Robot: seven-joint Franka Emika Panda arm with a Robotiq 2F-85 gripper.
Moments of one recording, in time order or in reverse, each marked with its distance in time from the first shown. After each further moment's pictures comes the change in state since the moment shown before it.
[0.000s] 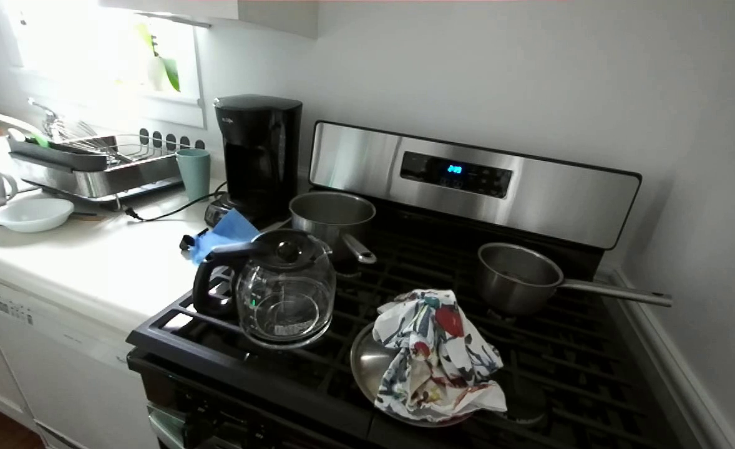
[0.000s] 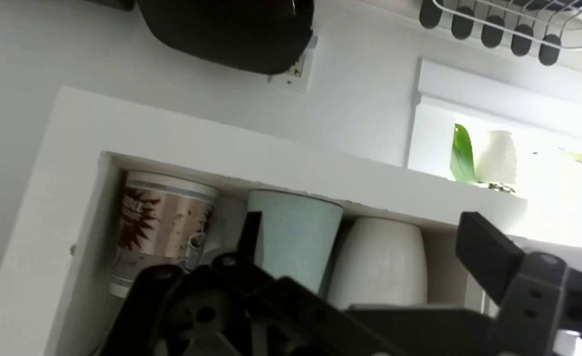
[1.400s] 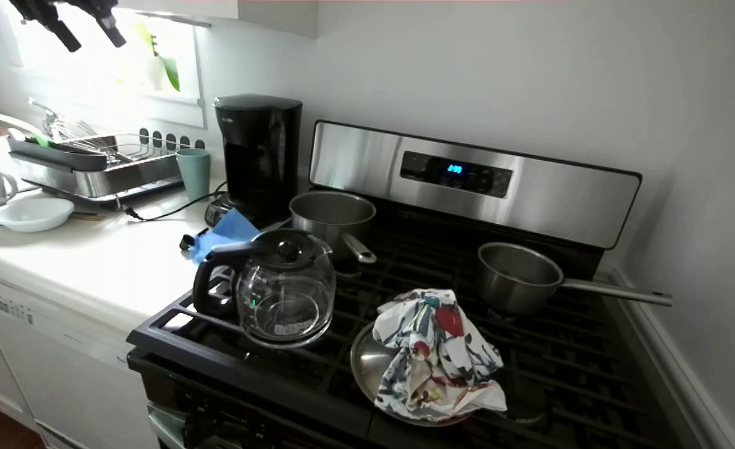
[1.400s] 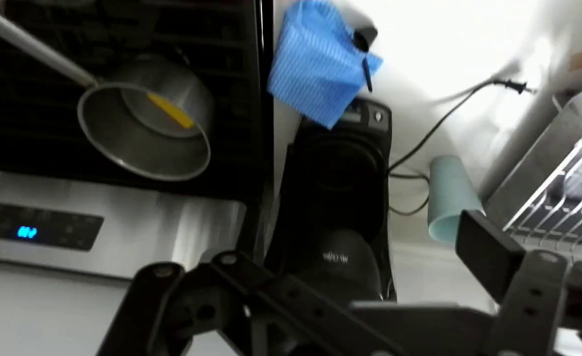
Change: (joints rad) arm -0.167 -0.170 -0.044 -0.109 -0.026 -0.590 0.008
